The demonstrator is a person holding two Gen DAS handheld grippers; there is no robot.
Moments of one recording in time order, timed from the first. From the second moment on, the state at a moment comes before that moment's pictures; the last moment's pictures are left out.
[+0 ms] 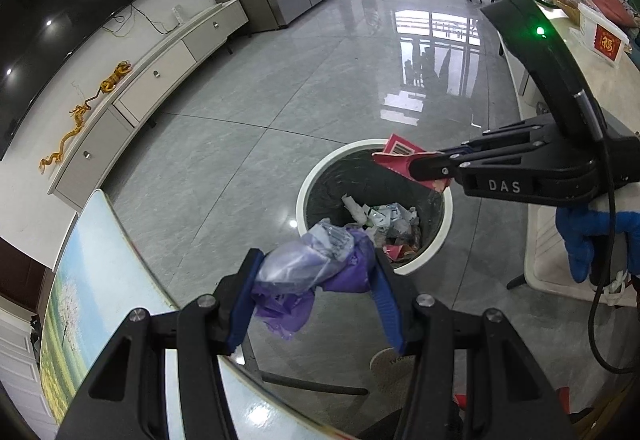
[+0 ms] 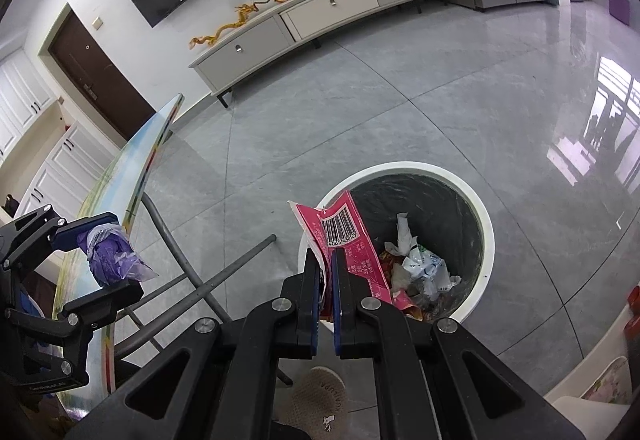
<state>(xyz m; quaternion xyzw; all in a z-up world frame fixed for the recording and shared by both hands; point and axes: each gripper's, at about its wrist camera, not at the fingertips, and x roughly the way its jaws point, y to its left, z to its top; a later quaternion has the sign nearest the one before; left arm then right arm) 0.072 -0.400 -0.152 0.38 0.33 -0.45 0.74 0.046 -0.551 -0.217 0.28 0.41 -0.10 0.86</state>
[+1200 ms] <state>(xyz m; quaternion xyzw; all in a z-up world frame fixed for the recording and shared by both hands) 0.072 -0.421 -0.165 0.39 0.34 -0.46 0.72 0.041 -0.571 -0.234 0.31 0.41 -0.12 0.85</state>
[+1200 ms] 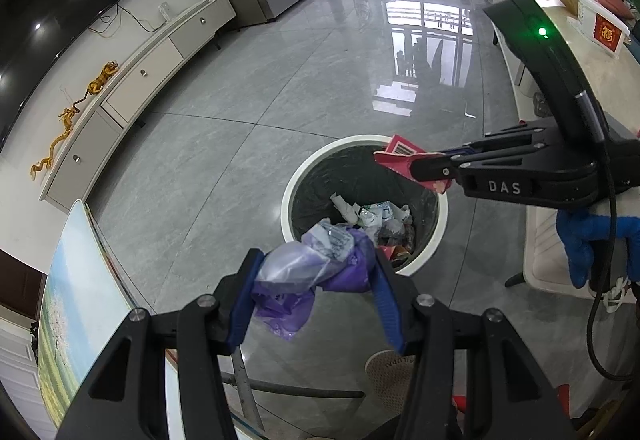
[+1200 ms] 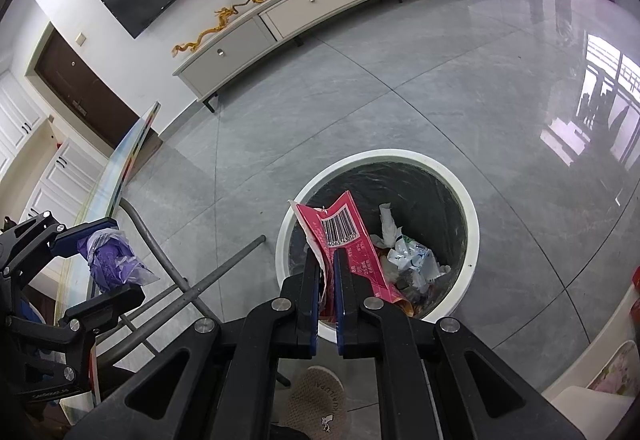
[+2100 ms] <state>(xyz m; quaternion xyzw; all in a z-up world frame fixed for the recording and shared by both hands) 0.076 -0.423 -0.171 0.39 0.34 -0.45 0.73 0.039 -0.569 -0.240 0.31 0.41 -0.12 0.85</state>
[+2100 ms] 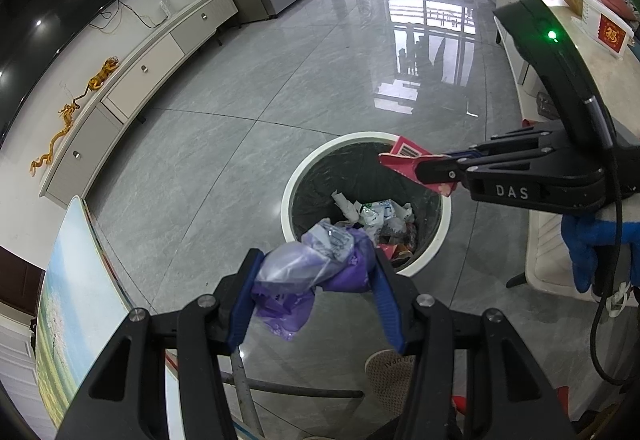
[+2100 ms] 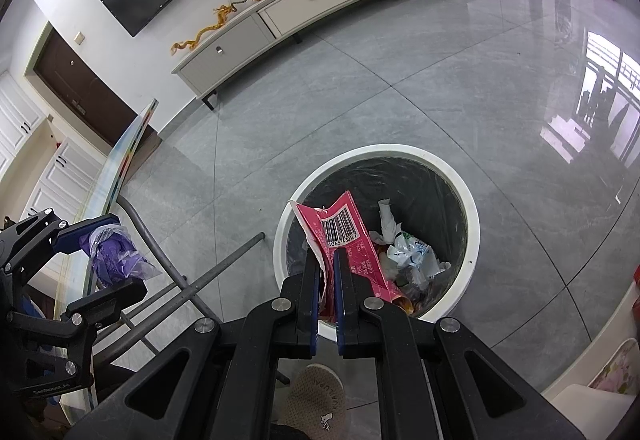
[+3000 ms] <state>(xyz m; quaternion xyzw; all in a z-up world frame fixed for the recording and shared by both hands) 0.092 -0.438 -0.176 0.38 0.35 -0.44 0.74 0.039 -0.568 -0.246 0.31 0.41 -0.12 0.85</state>
